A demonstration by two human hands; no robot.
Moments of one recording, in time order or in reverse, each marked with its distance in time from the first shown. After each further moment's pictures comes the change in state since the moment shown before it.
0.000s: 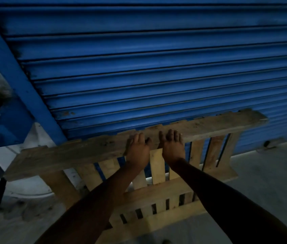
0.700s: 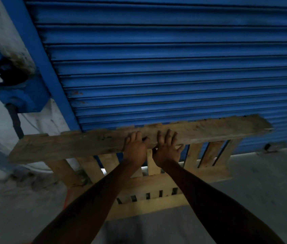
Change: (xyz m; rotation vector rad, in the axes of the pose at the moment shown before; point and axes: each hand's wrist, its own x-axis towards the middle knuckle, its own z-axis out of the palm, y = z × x) left_hand -0.120 0.083 -0.029 -0.043 0.006 -0.115; right_hand -0.143 0.012 -0.004 0.195 -0.102 0.116
